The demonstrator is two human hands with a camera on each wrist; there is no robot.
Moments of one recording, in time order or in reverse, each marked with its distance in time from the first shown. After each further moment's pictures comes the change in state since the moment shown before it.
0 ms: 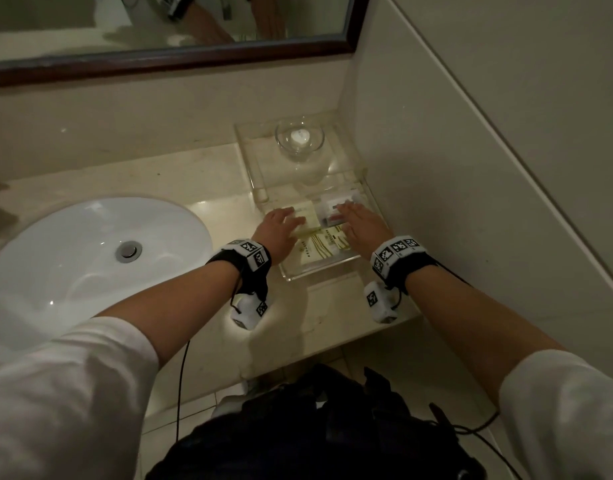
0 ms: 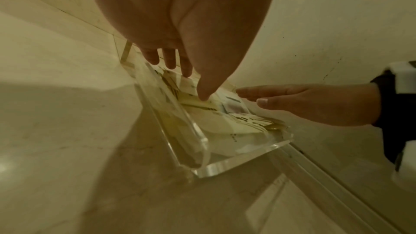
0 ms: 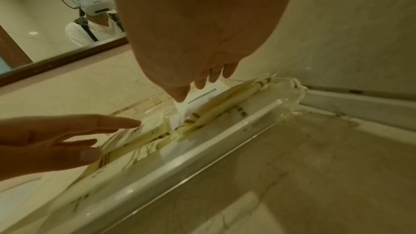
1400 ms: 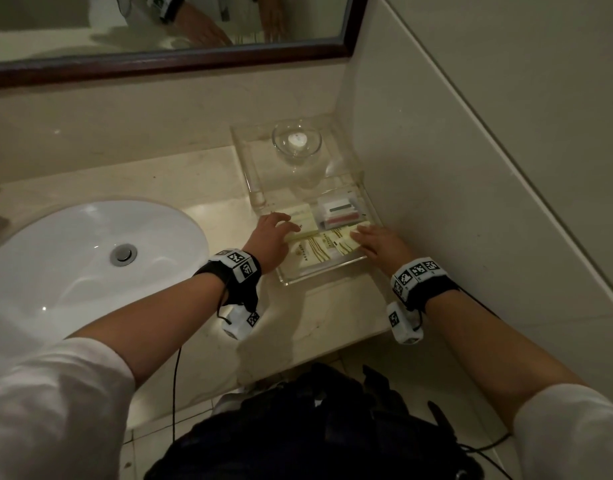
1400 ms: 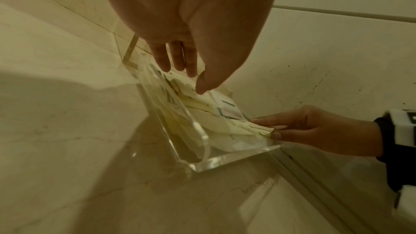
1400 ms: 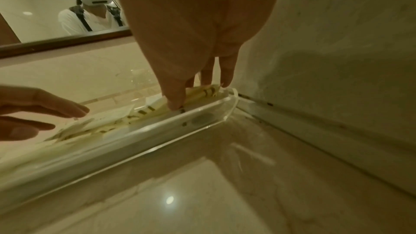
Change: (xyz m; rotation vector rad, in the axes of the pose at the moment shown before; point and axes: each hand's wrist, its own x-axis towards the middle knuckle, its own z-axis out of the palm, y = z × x) left_hand -0.017 0.003 -0.009 -0.208 0.112 0.038; right_hand -0.037 0.032 -0.010 -0.044 -0.090 -0.044
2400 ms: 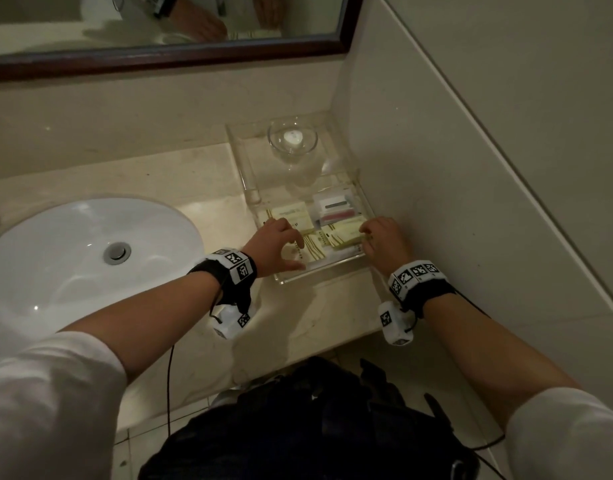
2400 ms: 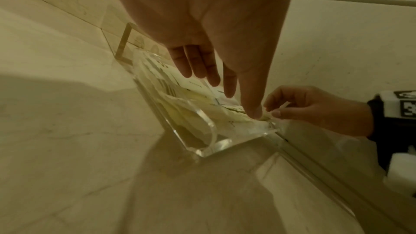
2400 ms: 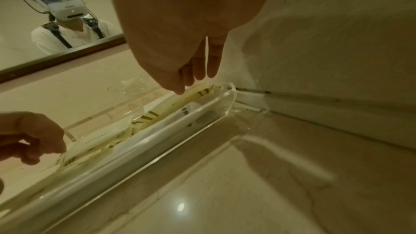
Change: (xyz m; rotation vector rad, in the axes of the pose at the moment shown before) left_hand -0.001 0.003 0.000 0.050 -0.135 0.147; right_hand -0.007 -0.011 -0.006 0.096 0.246 0.137
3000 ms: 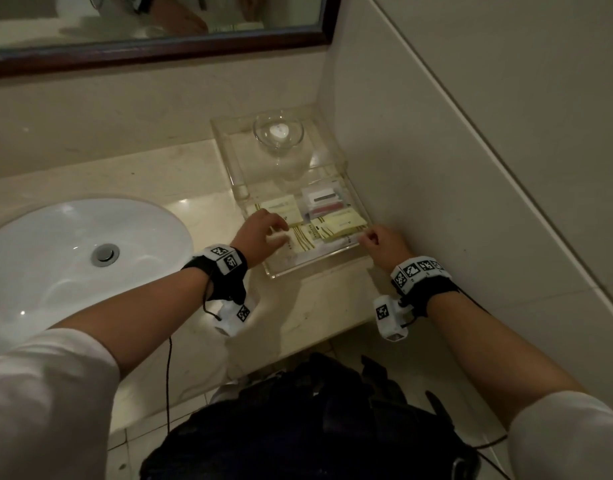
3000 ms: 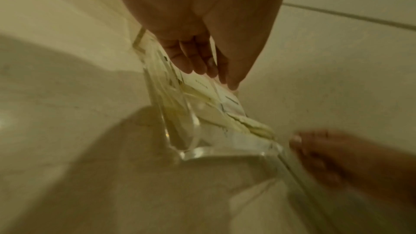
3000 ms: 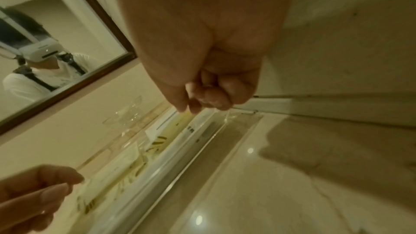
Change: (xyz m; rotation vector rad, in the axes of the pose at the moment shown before) left_hand 0.007 -0.007 0.006 -0.179 0.138 -0.152; right_hand -0.022 0.006 -0.005 0.357 -0.167 0.360
